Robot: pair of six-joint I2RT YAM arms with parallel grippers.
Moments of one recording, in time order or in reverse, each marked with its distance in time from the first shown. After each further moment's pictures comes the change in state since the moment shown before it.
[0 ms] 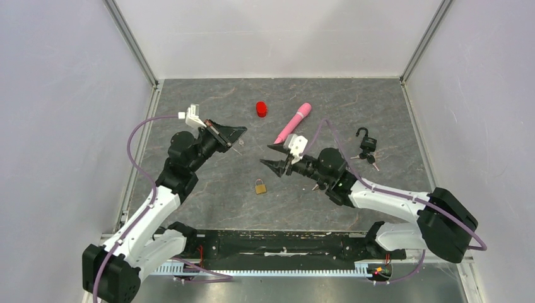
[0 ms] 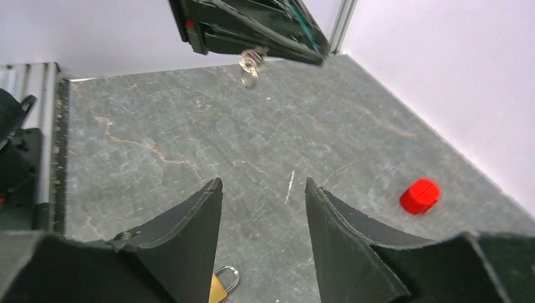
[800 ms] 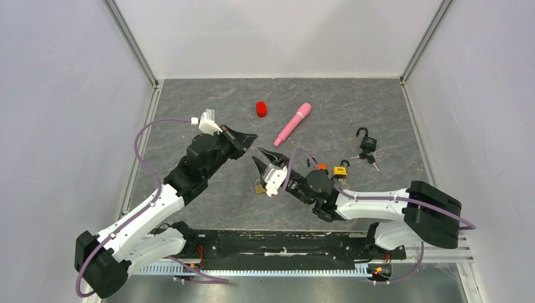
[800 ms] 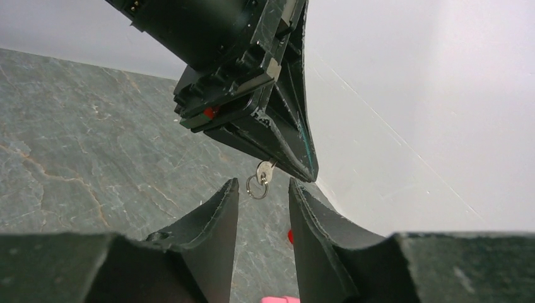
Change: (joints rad) left arm -0.285 0.037 0.097 -0.219 -0.358 -0.003; right arm 0.315 0.103 -0.021 0.283 0.451 -0.567
